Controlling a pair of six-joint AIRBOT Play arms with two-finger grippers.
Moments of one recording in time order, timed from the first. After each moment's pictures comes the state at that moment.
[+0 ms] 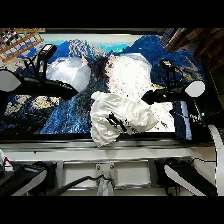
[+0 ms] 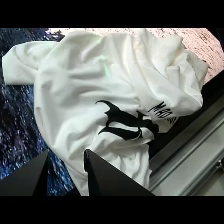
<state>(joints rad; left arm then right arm) -0.24 -1.04 1.18 1.05 -1.19 -1.25 0.08 -1.03 1.00 -1.08 1.16 1.26</state>
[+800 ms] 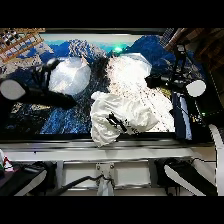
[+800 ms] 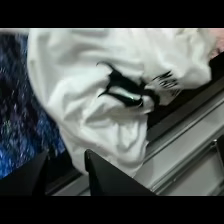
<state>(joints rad) -0.24 -0.98 1.02 1.08 -1.25 -1.35 0.08 -1.03 1.01 -1.06 0.78 1.27</state>
